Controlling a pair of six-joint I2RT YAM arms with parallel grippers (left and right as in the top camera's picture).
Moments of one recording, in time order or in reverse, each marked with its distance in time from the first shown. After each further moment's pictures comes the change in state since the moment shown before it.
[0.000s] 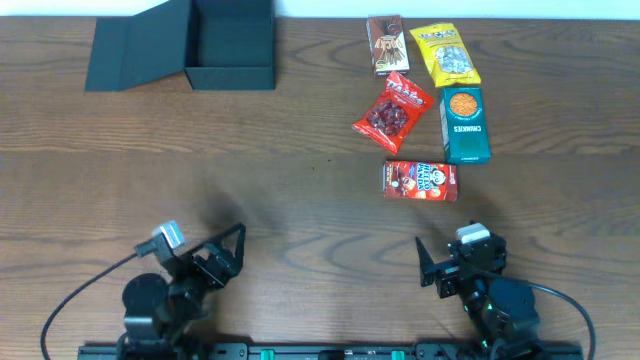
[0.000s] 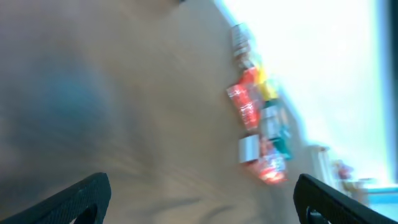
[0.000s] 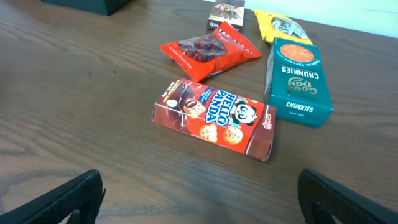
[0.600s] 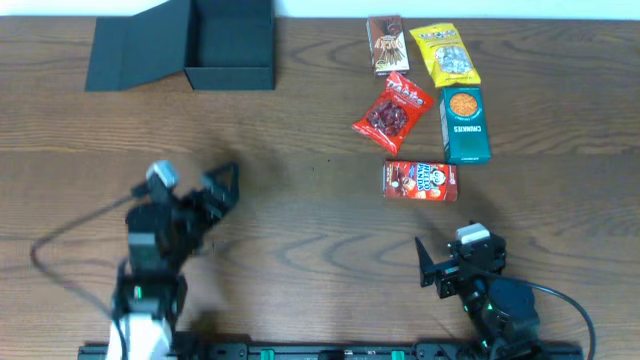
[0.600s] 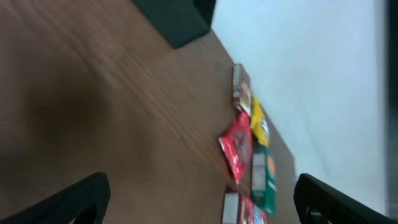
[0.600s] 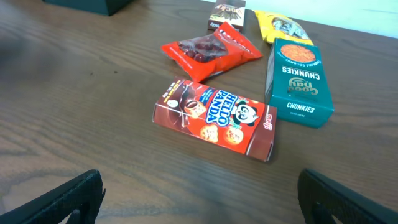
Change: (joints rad) left arm 0.000 0.808 0.212 0.510 -0.097 -0.081; right arm 0.000 -0.001 -0.001 0.001 -0.003 0.000
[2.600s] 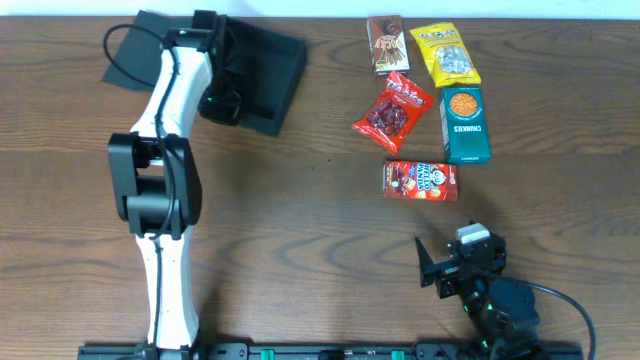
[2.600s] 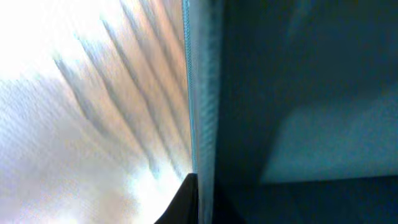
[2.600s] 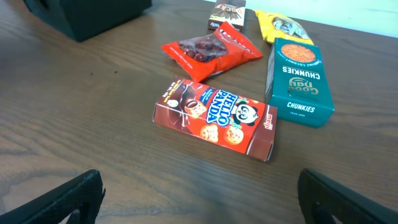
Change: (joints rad) left arm -0.063 1.544 1.687 -1.217 -0.078 -0.296; right arm 0.000 0.000 0.000 0.000 0.000 0.000
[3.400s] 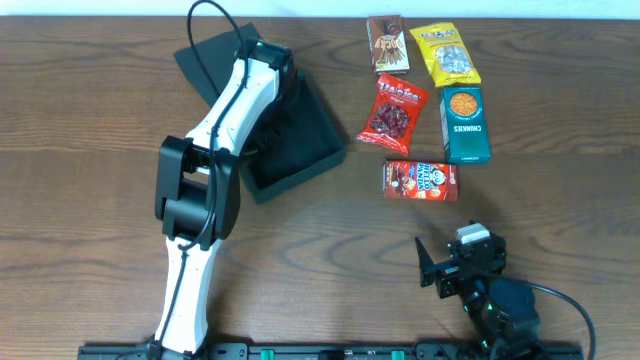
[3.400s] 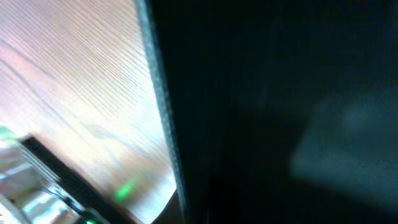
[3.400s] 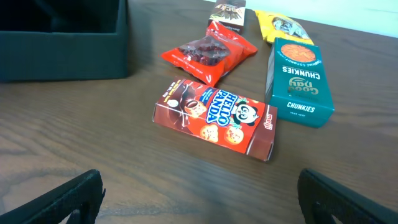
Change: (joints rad) left arm -0.227 -0.008 -0.005 -0.465 -0.480 0.394; right arm 0.000 0.000 0.000 0.000 0.000 0.000
